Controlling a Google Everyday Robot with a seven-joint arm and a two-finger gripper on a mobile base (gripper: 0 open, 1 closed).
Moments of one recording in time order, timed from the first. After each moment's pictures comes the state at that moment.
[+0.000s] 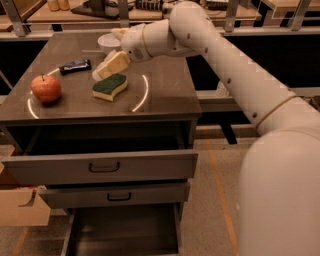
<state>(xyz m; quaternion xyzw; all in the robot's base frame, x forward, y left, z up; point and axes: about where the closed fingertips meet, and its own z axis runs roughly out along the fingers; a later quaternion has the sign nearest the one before) 0.723 0.151 0.952 -0.57 0.58 0.30 0.50</state>
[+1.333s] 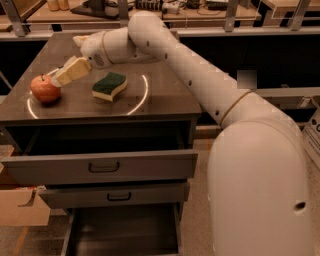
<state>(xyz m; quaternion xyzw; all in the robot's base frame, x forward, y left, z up) 0.702 0.261 0.942 -0.57 0.55 0.36 0.49</state>
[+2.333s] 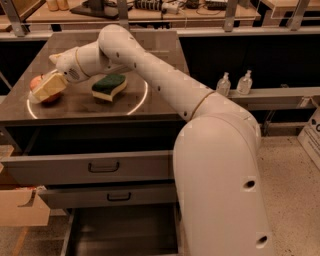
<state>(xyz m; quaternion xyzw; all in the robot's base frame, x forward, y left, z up) 0.686 0.338 0.895 -0.60 0.55 0.40 0.44</state>
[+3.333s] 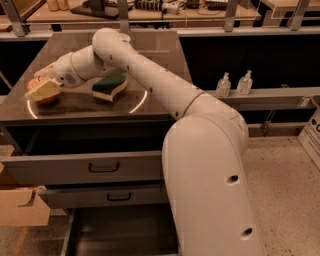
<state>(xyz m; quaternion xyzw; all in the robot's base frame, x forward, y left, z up) 0.678 0.353 0.875 -0.62 0.54 0.40 0.41</state>
